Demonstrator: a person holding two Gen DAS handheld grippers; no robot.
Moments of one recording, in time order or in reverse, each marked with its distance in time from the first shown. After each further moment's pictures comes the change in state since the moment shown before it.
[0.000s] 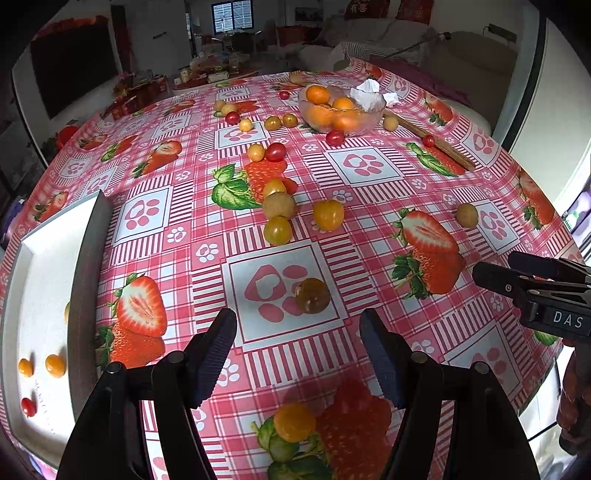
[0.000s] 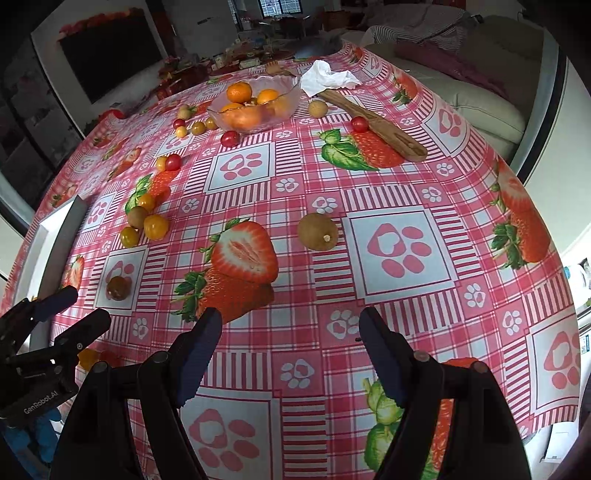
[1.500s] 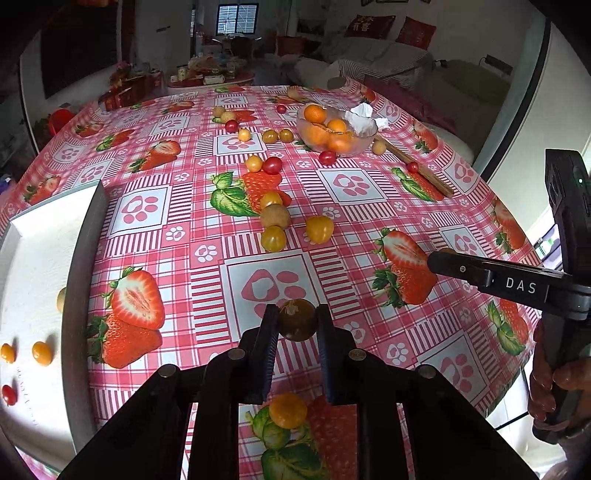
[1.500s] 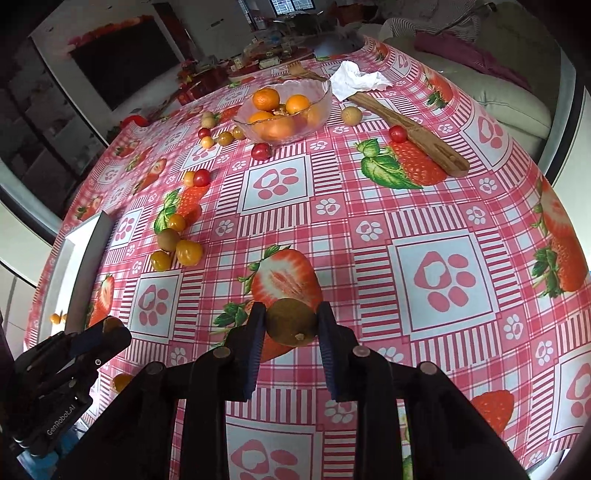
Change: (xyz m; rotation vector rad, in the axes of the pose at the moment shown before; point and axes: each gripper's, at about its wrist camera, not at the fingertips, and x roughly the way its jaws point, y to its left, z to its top) left arm -0.024 0.024 -0.007 -0.082 -0.061 -0.123; right arm 0.006 0.018 0.024 0.013 0.016 0.139
